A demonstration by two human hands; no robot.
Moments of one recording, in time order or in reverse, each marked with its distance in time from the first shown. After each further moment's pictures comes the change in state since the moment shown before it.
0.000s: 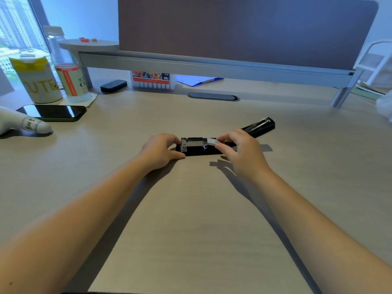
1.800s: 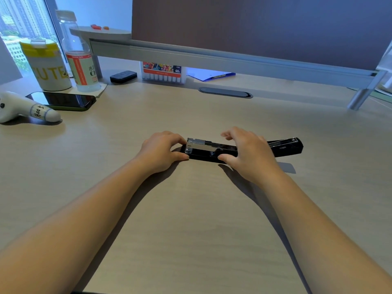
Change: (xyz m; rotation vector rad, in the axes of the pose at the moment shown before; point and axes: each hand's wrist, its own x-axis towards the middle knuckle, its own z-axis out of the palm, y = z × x) left_hand -0.015 -0.017 -0.007 0.086 0.007 0.058; right_hand 0.005 -0.006 0.012 -0.400 -0.166 -0.053
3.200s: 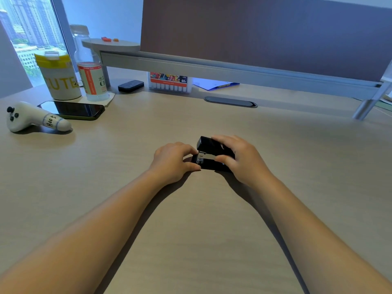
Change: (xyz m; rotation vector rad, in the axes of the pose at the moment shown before) left_hand 0.005 0.004 0.005 0.023 0.019 0.003; right_hand 0.021 -0.010 0.014 0.270 0.028 -0.093
